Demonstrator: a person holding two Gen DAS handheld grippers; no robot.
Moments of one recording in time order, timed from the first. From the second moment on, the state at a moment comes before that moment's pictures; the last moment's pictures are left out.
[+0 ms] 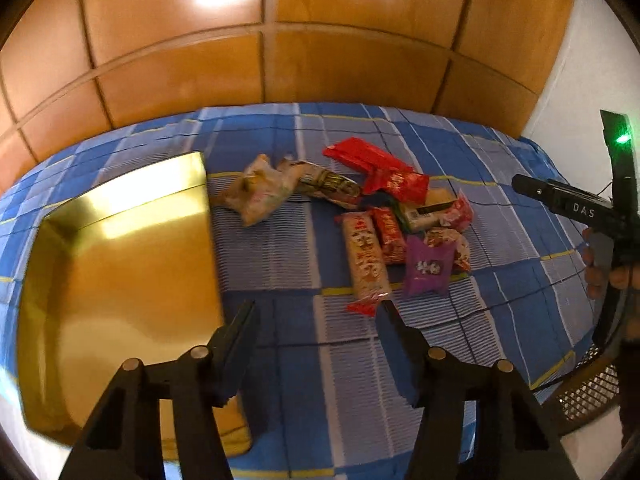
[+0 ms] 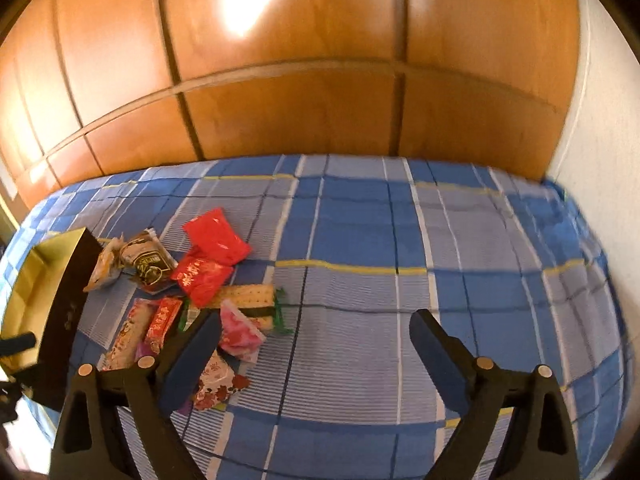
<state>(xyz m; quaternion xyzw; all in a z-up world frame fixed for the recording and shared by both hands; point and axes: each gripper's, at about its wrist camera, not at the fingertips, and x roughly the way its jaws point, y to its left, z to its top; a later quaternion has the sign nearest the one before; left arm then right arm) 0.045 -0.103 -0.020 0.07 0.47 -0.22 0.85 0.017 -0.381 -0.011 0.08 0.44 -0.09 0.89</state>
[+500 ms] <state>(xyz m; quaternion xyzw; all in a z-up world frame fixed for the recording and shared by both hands) 0.106 -0.179 -0.090 0.12 0.53 -0.23 0.80 0.022 -0.370 -0.010 0.10 0.44 -0.04 0.89</state>
